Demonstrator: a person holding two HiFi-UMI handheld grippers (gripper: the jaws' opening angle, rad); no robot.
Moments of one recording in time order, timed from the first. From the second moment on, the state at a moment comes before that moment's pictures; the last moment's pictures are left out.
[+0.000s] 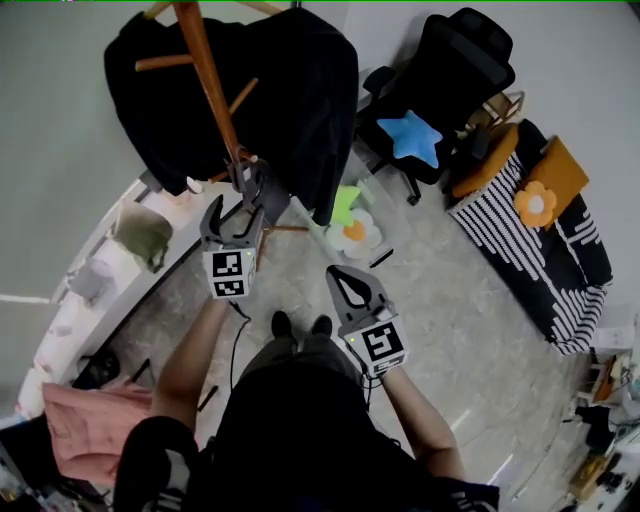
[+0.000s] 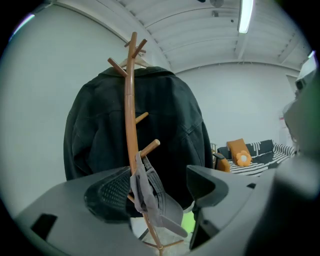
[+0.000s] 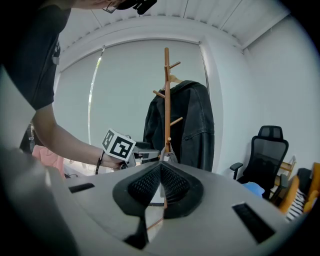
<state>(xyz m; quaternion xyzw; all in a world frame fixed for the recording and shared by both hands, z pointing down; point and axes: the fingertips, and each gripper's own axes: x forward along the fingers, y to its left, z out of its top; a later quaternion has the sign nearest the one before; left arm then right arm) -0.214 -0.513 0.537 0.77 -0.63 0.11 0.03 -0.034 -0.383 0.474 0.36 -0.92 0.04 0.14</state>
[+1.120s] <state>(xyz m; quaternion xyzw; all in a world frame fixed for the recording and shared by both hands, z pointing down) -0.251 -0.634 0.625 0.69 -0.70 0.19 0.06 -0.028 -0.463 0.507 0.32 -0.93 0.07 0.18</state>
